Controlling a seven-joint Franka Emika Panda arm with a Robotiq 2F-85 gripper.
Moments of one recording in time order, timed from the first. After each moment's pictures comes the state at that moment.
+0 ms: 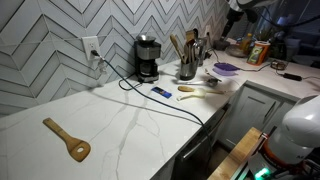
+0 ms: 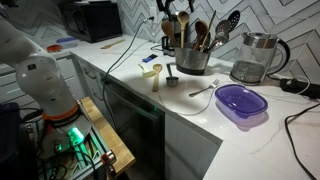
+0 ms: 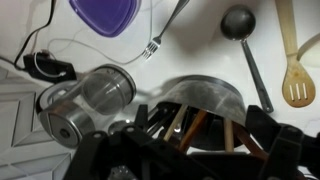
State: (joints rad) arm -0.06 -0.41 -0.26 -2.06 -0.26 2.09 -0.67
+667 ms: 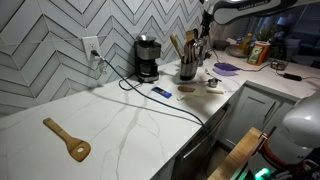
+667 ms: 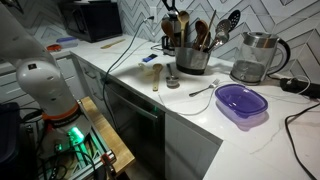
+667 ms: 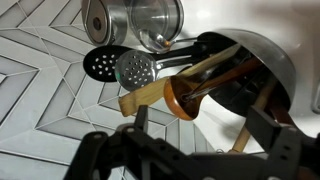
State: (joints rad) arm -0.06 -0.28 -0.10 -2.04 -0.55 2.40 -0.69
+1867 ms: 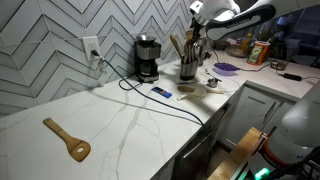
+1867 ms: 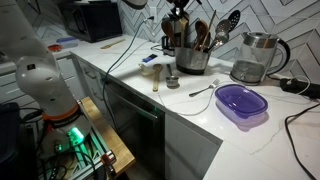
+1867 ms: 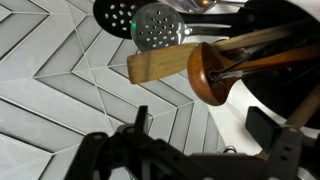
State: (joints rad) arm -0.08 -0.12 -0.10 -2.04 -0.71 2.72 -0.69
